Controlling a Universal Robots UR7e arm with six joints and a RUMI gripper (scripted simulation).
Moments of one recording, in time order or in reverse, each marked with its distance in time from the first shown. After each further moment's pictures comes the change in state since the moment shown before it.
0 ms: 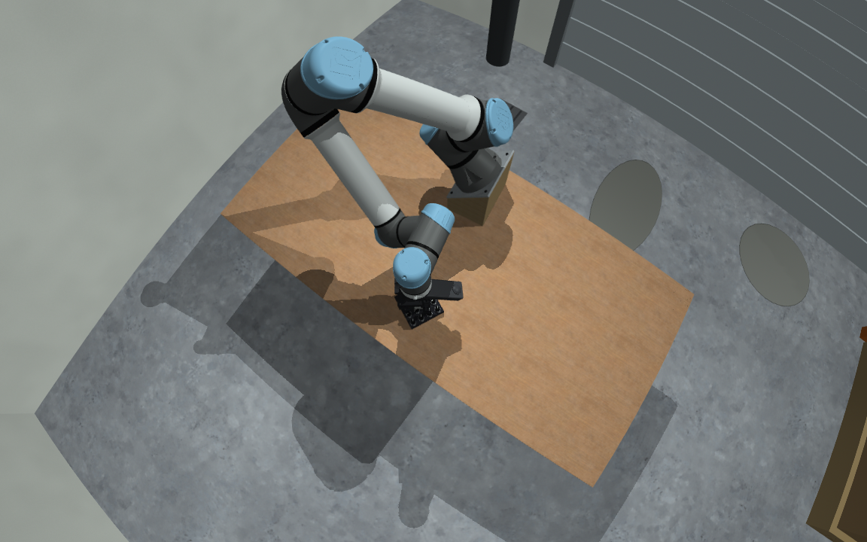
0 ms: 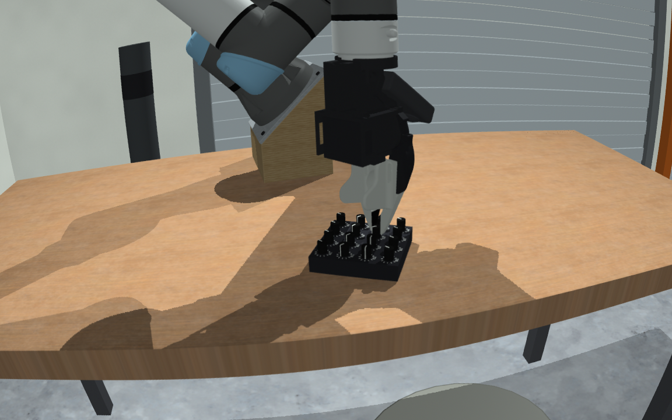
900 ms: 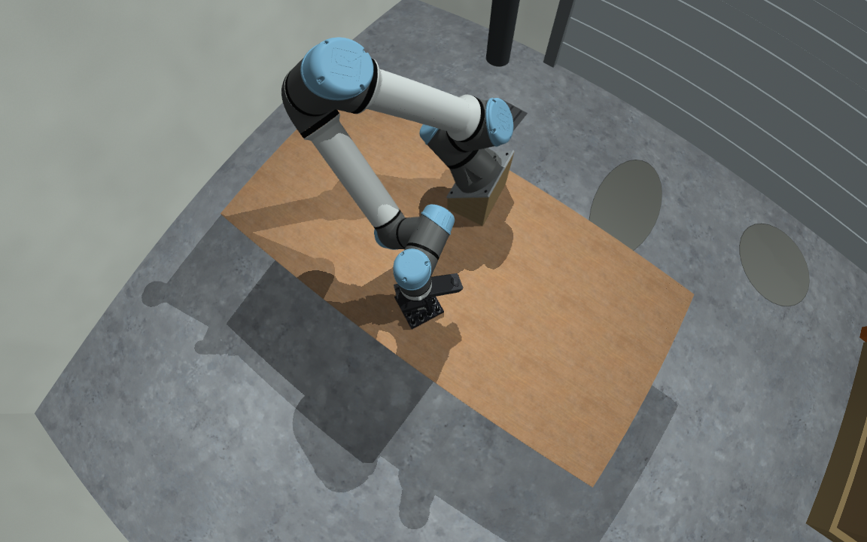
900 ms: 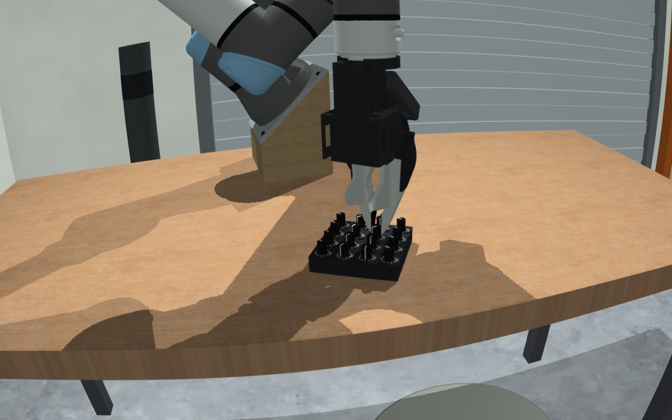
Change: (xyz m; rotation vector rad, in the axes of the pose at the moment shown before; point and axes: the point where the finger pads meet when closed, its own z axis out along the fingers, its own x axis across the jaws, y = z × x) arm -0.001 0.000 0.000 0.000 -0.002 -0.245
